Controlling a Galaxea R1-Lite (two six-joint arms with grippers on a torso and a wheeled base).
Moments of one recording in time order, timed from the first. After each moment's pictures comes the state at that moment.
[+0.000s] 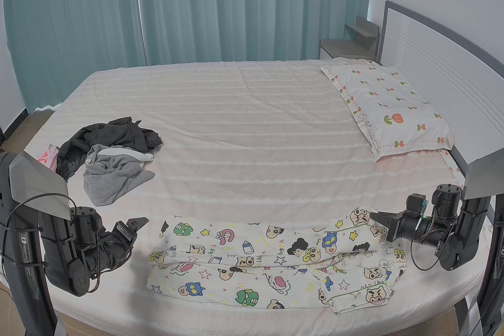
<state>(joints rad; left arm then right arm) -0.01 2.31 -0.21 -1.55 -0.17 -0.96 0.02 2.29 -0.36 -1.54 0.54 0.07</state>
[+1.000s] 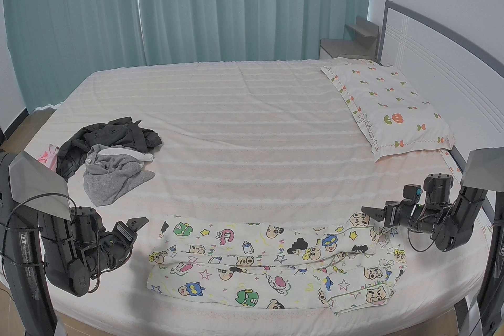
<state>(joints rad) -0.01 2.31 -0.21 -1.55 -0.17 -0.96 0.00 2.27 -0.55 -1.25 0.39 0.08</state>
